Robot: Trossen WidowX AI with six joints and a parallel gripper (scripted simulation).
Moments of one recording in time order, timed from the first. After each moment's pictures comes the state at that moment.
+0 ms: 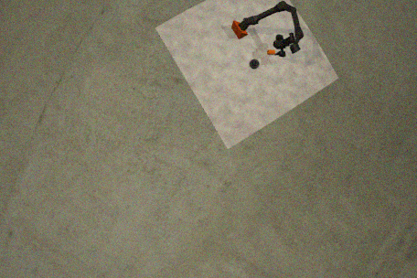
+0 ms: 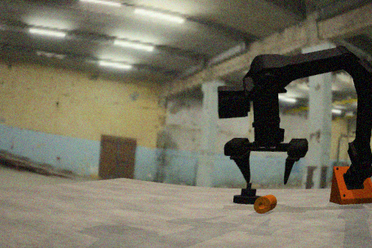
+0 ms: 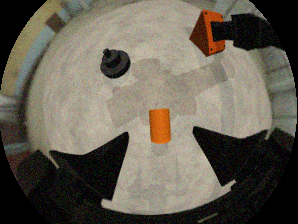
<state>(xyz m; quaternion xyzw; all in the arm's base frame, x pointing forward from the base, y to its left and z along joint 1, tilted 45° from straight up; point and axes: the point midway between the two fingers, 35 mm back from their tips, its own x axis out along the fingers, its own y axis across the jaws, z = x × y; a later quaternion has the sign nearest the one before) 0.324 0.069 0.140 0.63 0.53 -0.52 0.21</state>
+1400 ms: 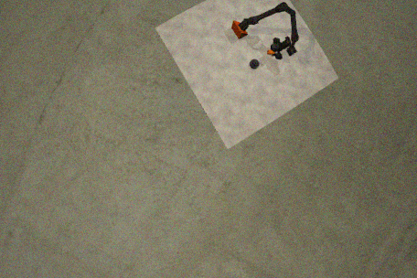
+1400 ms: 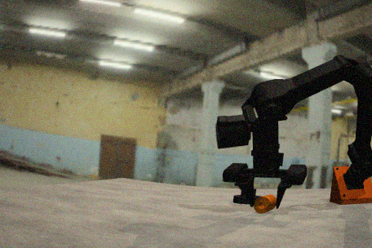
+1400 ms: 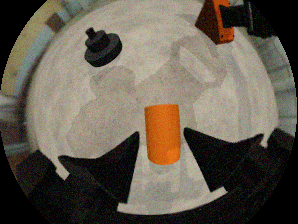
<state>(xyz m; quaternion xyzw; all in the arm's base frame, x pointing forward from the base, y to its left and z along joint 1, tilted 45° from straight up) 0.323 0.110 0.100 0.63 0.53 -0.52 0.20</state>
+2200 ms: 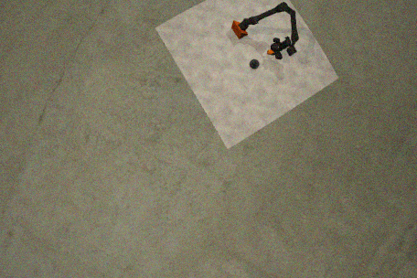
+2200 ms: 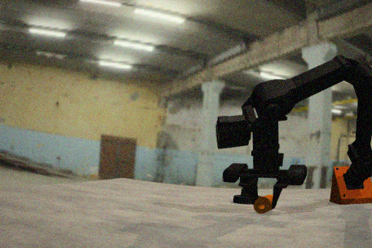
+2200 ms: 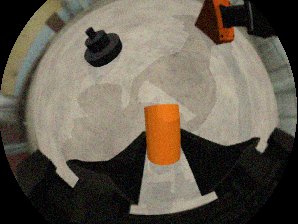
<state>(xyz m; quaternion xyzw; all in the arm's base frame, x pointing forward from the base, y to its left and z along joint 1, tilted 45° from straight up) 0.323 0.111 0.100 0.63 0.53 -0.52 0.20</state>
